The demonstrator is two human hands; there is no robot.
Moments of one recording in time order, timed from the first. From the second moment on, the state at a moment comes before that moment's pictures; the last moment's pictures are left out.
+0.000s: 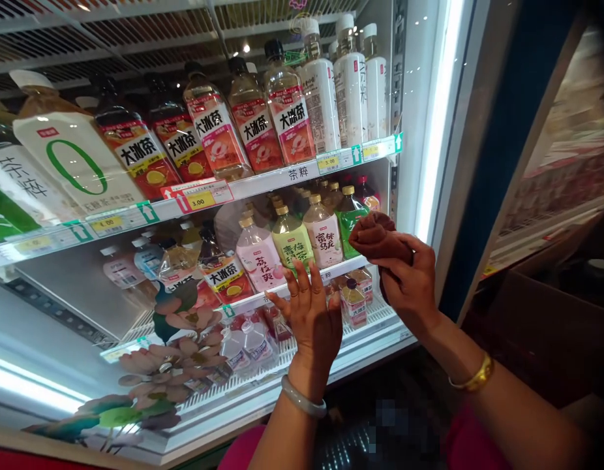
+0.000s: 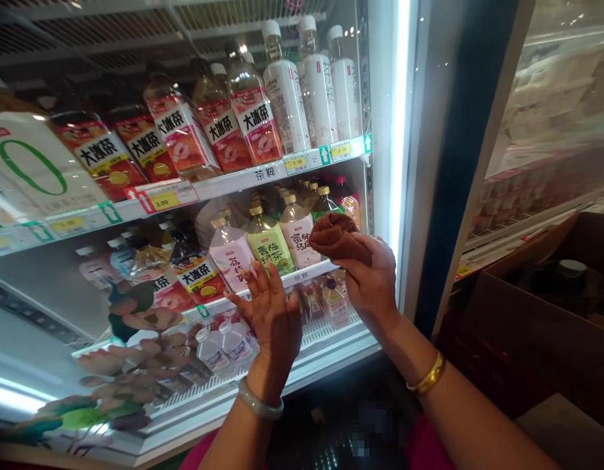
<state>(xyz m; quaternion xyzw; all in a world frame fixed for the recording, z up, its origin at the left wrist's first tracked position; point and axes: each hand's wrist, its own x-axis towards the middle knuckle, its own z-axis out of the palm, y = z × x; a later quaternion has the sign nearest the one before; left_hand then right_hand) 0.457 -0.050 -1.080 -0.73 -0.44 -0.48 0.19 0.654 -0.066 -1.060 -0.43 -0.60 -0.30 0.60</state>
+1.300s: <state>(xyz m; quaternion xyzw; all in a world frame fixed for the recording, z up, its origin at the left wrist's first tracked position) 0.476 -0.057 -1.078 -0.73 -0.44 -0.48 0.18 0.644 -0.072 -1.069 -0.40 -0.66 -0.30 0.56</state>
